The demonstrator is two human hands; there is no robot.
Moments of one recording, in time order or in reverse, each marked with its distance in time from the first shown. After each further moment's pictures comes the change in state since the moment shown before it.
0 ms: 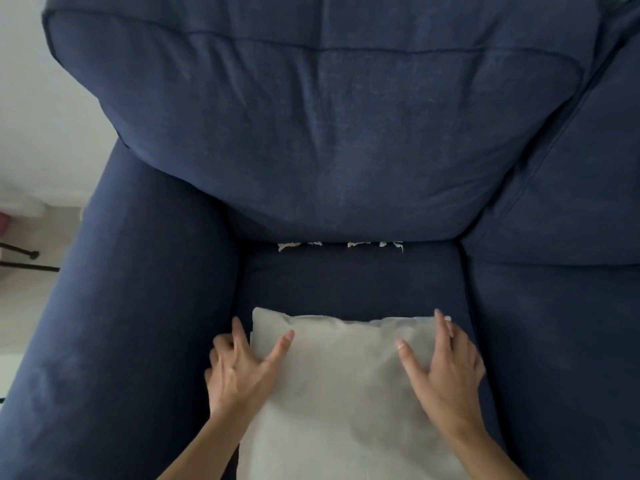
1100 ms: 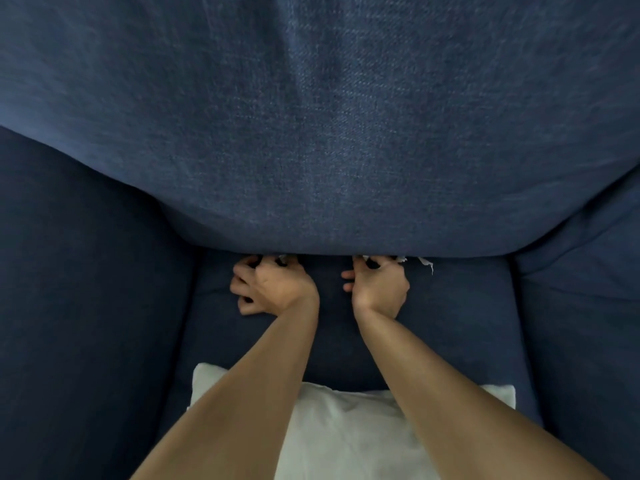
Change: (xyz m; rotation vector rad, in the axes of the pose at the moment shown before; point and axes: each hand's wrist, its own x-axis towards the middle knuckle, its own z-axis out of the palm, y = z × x) left_hand 0.210 0.160 0.124 -0.468 0.495 -0.369; right_hand 0.211 -0.109 0.142 0.687 0.032 0.385
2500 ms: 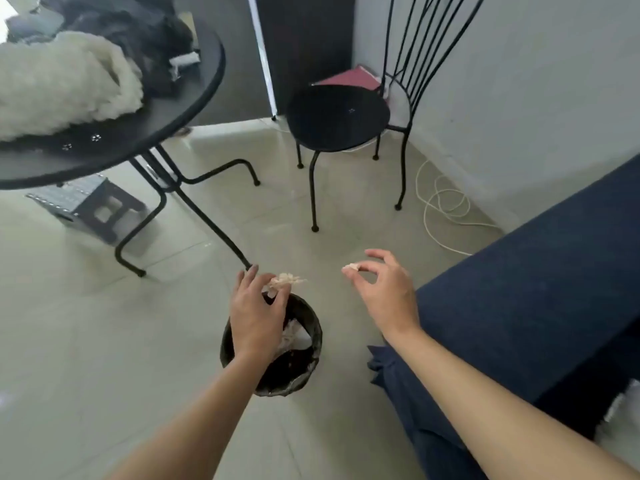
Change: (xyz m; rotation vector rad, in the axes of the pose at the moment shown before) left_hand 0.090 -0.520 -0.647 -0.238 0.291 -0.146; right_hand -0.674 0.040 0.179 -0.563 -1.059 -1.163
